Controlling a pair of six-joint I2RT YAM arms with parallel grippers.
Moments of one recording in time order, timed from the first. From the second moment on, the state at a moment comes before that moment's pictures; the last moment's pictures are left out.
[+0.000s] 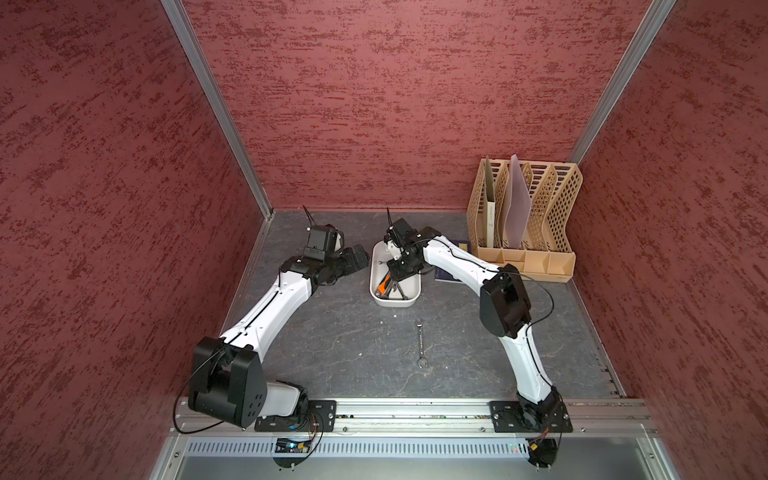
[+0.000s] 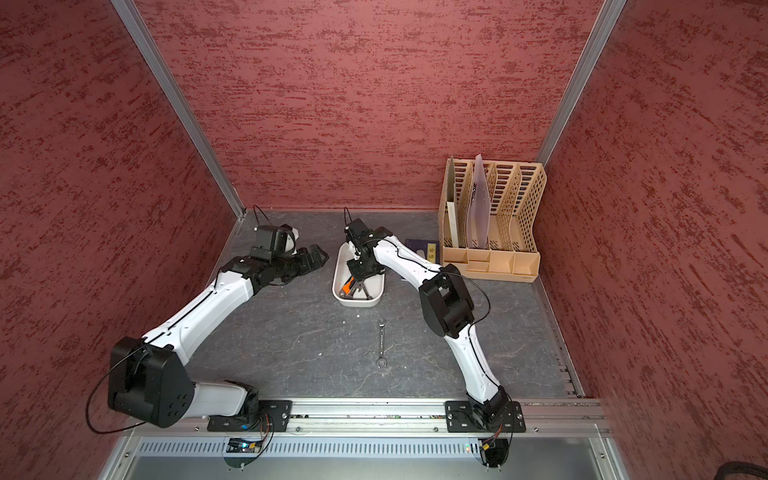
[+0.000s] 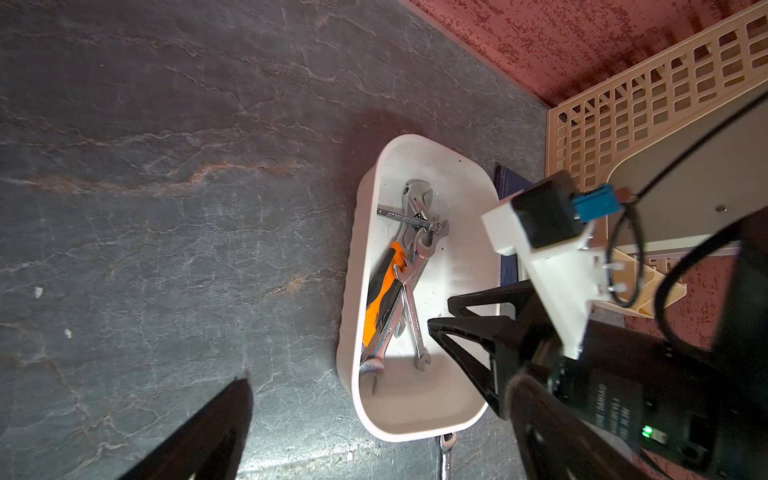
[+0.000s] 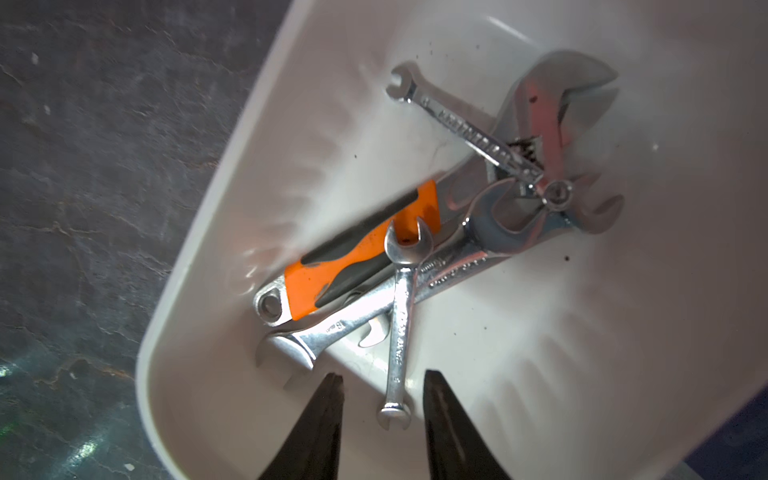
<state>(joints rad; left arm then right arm) -0.26 1.38 1.08 -0.51 0.20 -0.61 0.66 2.29 2.02 -0.99 -0.14 0.16</state>
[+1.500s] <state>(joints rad) -0.24 1.37 1.08 -0.51 0.20 -0.61 0.66 2.32 1.91 -0.85 -0.09 0.30</state>
